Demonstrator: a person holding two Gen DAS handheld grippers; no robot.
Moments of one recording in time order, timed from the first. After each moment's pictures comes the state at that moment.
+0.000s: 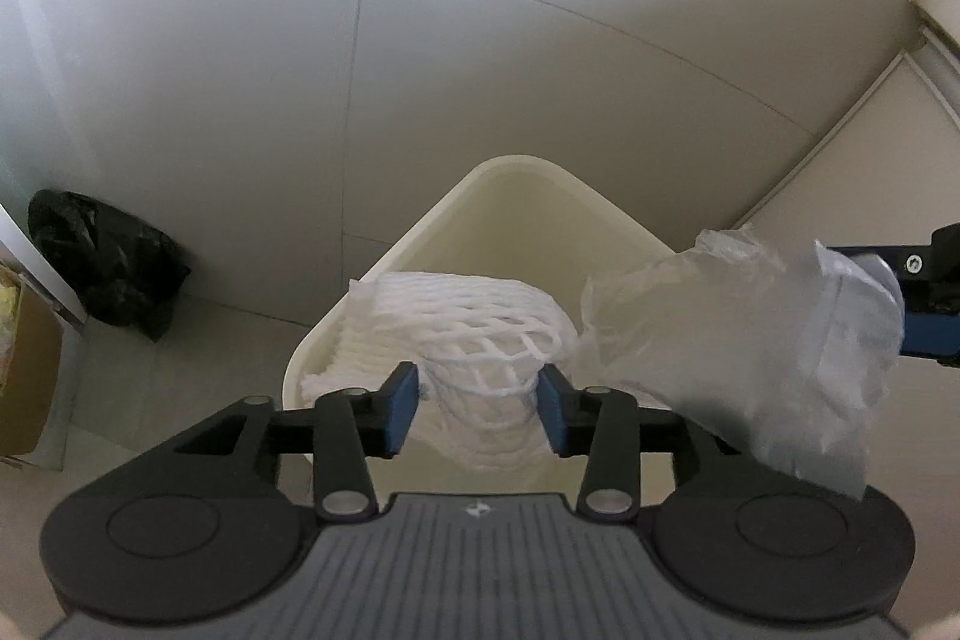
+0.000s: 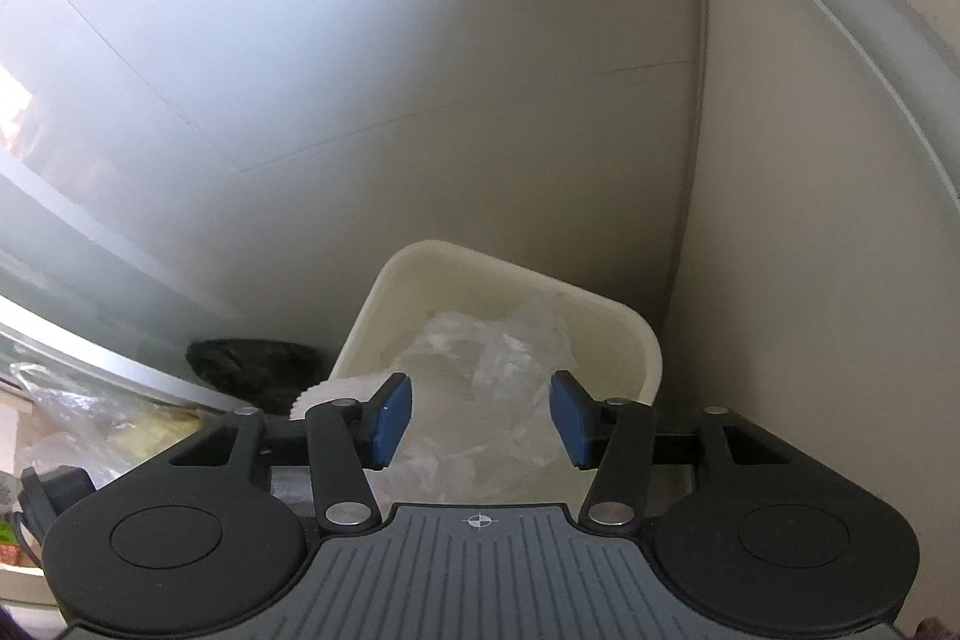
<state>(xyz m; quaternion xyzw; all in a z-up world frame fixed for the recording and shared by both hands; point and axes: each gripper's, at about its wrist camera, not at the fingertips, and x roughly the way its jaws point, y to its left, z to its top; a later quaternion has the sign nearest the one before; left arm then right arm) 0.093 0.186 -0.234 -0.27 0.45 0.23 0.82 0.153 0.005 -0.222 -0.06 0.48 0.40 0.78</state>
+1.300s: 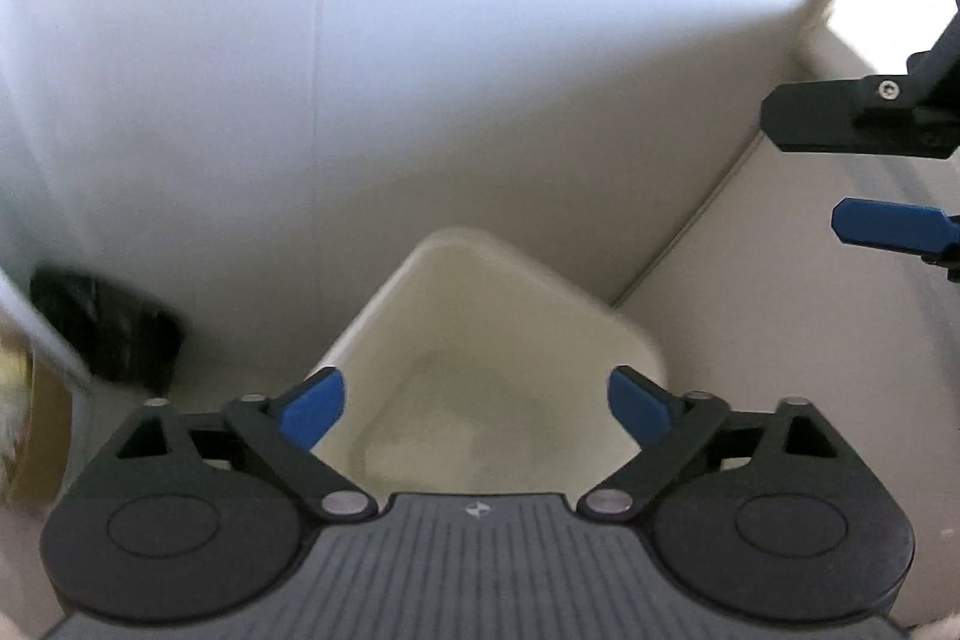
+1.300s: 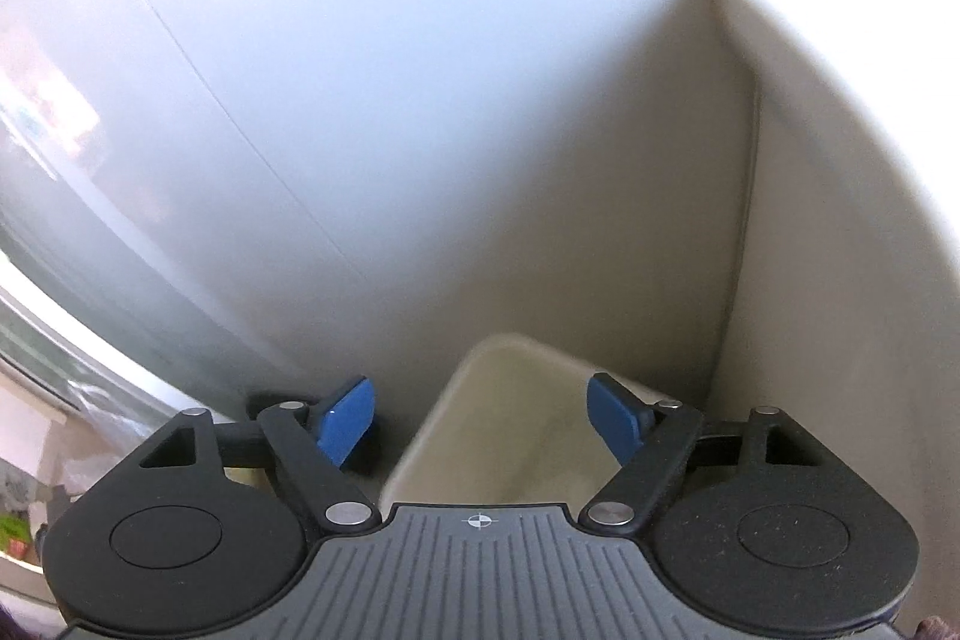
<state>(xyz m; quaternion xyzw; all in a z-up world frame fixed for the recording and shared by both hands) 0.067 0.161 -0.151 -0.23 0.41 0.20 0.86 0.127 -0.023 -0.143 -0.03 0.37 0.46 0.81</state>
